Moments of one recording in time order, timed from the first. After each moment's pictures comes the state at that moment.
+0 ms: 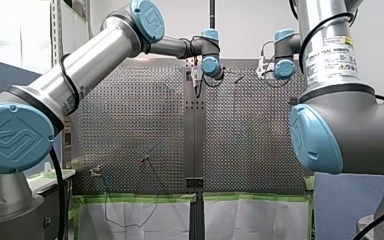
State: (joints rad) left arm -0.67 -2.35 -0.66 -3.18 -1.95 -1.61; right arm 1.75 -1.21 1.39 -0.31 1.64 1.66
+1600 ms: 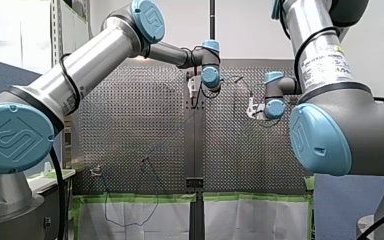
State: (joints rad) left arm -0.68 -2.35 -0.77 -3.16 -2.03 -1.63; right arm 1.82 -1.02 1.55 -0.48 1.64 1.63
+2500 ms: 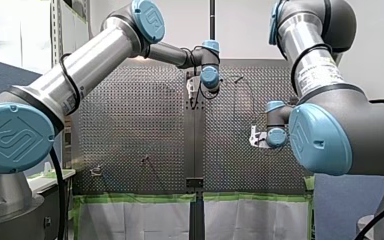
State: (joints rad) left arm -0.67 -2.35 -0.77 -3.19 -2.05 -1.65; right arm 1.80 -0.82 1.60 -0.58 1.67 1.62
